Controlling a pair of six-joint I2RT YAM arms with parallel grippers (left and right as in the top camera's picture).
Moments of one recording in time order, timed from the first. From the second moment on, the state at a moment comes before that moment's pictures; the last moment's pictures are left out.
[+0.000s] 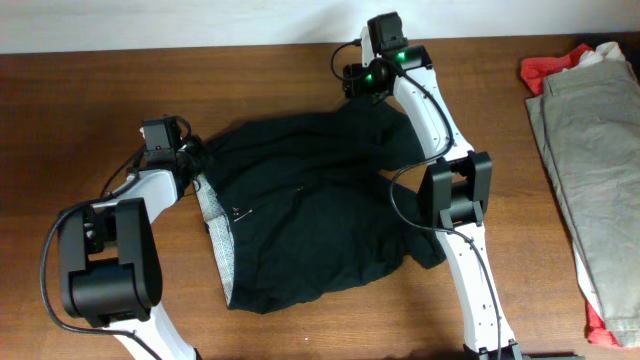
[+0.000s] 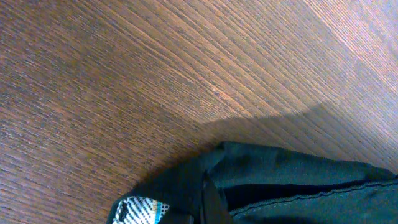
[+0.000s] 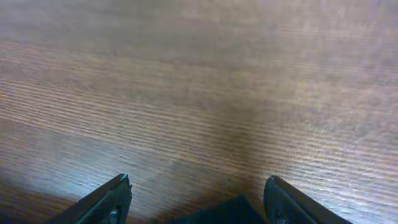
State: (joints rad) left arm 0.09 1.98 1.08 -0.01 0.10 -0.54; right arm 0.22 2.80 2.72 -0.95 -0.18 0.14
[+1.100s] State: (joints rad) left arm 0.09 1.99 1.42 0.00 0.19 -0.49; right arm 0.04 2.74 2.80 -1.14 -0.25 0.12
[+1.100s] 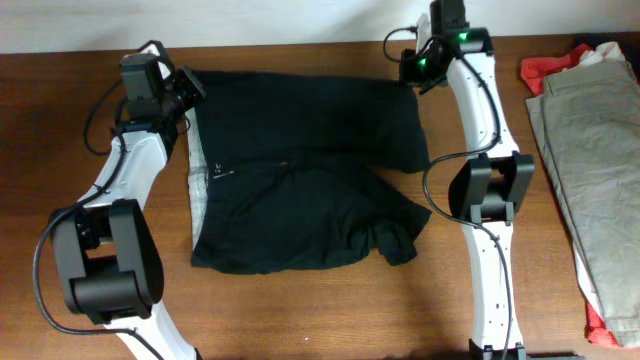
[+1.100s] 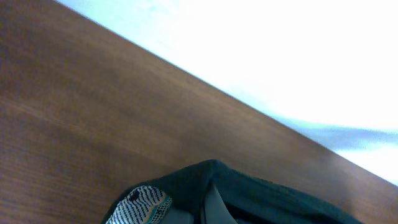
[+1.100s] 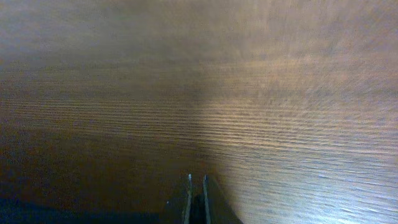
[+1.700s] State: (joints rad) left arm 0.10 1.96 1.56 -0.19 0.29 -0.45; right arm 0.04 2.36 2.80 -1.41 -0.26 -0.03
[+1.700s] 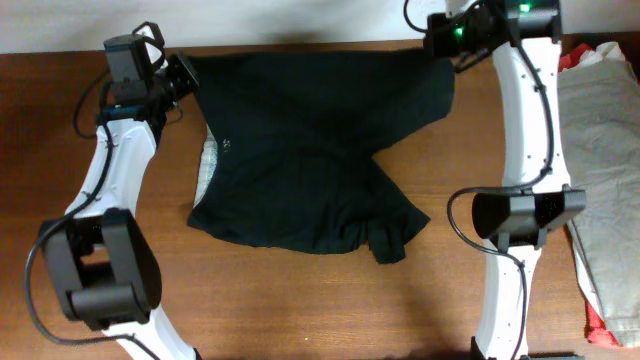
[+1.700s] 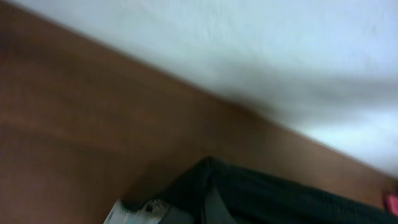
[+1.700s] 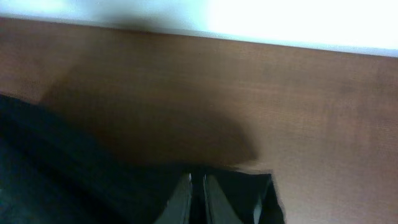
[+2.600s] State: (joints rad) left arm 0.05 1.59 1.46 -0.88 0.10 -0.20; right arm 0.16 1.95 2.27 -1.59 -0.17 0.06
